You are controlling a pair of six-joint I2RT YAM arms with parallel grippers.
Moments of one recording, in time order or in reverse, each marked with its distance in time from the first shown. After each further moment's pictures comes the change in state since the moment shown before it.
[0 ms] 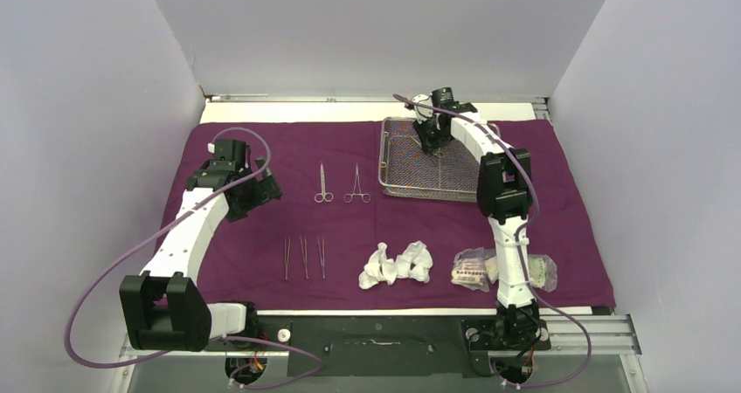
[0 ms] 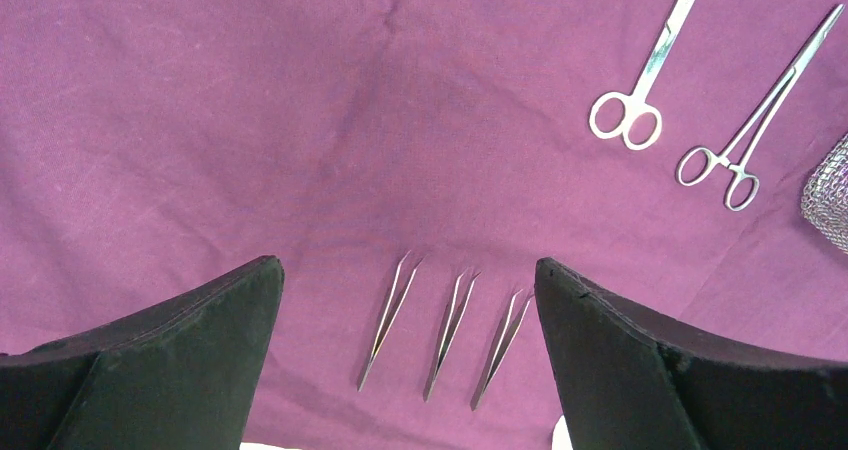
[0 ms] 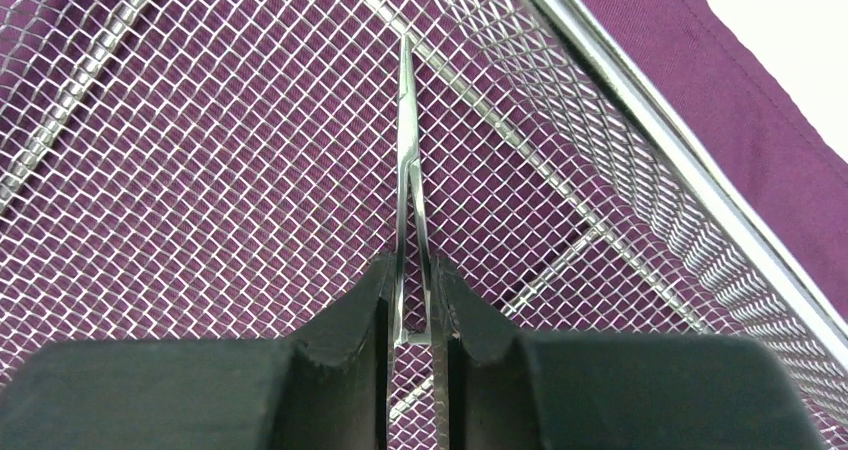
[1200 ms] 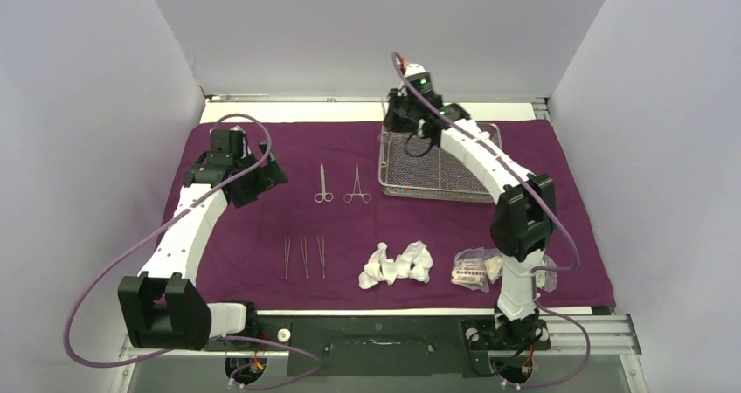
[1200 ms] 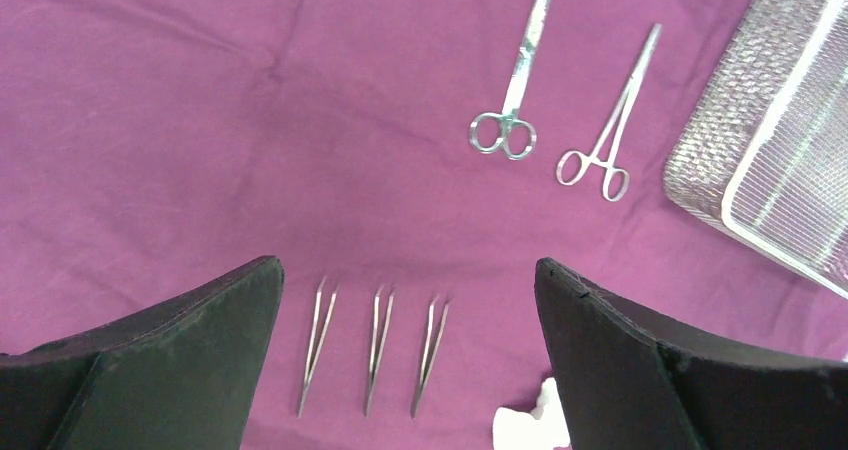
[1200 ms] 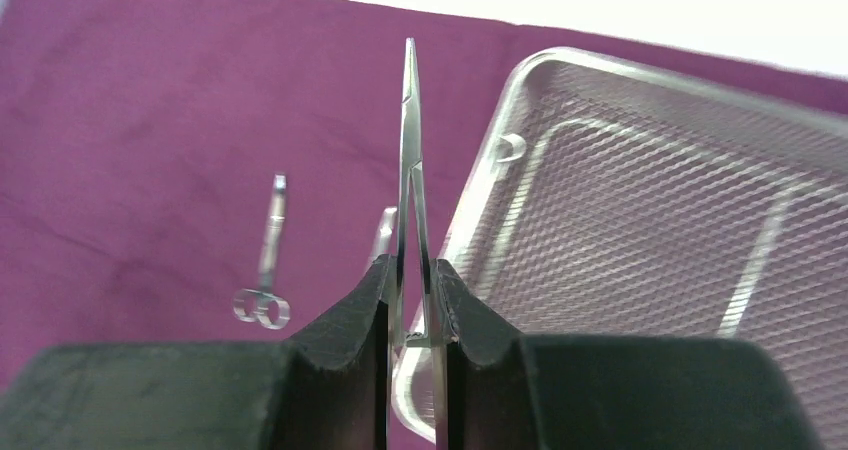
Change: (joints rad) left arm -0.006 0.009 0.064 0.089 0.156 -0.013; right arm 0.200 -0.448 -0.235 0.222 0.130 0.668
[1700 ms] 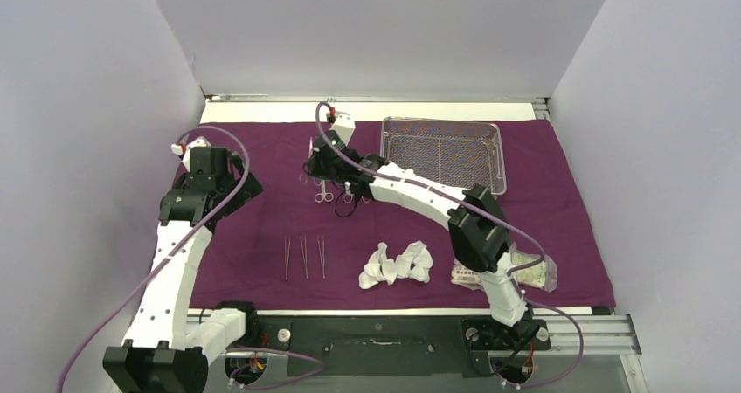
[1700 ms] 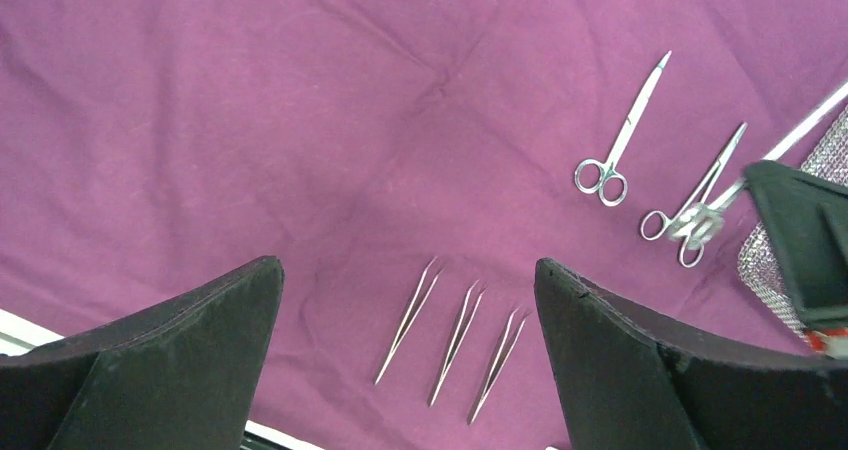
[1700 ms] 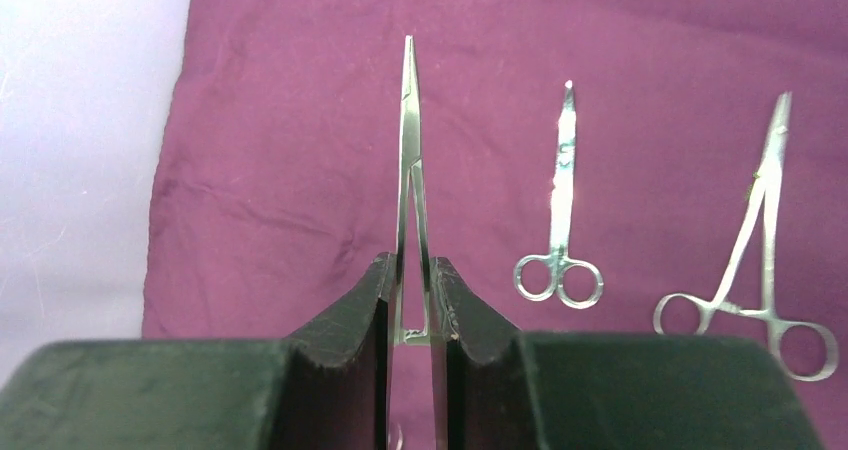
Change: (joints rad) left arm 0.001 -0.244 0.000 -0.205 -0.334 -0.054; right arm 0.457 0.112 -0.043 0.223 0.351 0.507
